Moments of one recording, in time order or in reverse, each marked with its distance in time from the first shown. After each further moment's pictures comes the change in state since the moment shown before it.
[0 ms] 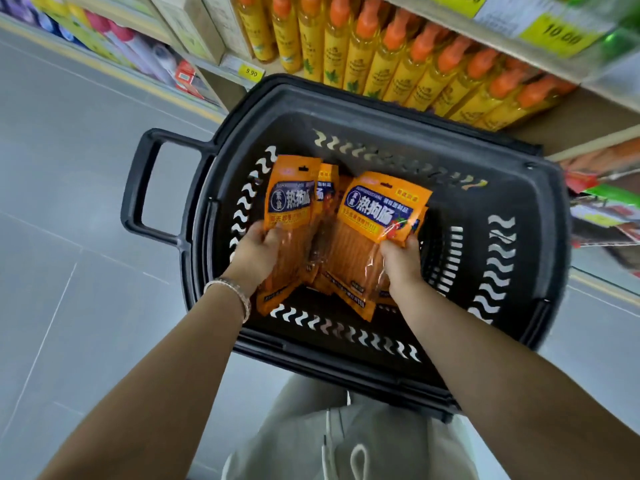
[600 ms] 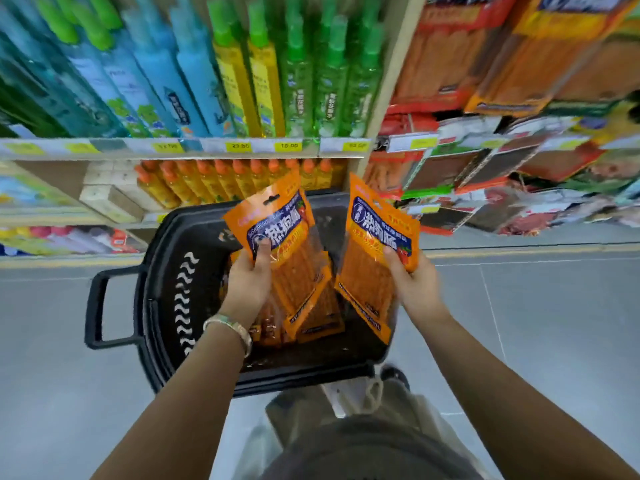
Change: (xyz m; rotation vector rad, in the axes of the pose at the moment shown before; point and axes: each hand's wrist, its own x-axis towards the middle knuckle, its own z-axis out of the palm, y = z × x) left_hand -0.174 0.106 0.050 0.010 -0.043 0.575; right_hand -0.158 -0.029 -0.201 -0.063 0.324 -0.608
